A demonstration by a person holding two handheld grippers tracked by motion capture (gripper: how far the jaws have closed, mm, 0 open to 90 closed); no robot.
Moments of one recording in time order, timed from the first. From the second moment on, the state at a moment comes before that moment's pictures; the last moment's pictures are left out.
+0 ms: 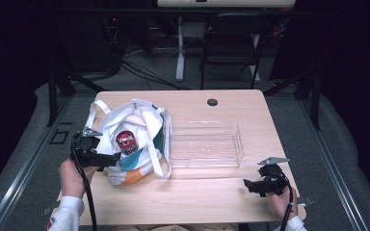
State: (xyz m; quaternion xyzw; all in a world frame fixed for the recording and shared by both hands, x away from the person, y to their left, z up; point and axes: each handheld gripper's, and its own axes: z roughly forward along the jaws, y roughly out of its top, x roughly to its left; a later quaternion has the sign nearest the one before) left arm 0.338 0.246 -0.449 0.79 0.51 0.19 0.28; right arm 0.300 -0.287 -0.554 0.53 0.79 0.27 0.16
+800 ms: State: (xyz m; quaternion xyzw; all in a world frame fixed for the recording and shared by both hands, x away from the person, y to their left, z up) left arm 0.382 0.236 -0.448 0.79 0.52 0.18 0.29; right arm 0.300 -0.287 -0.554 0.53 0.79 0.27 0.15
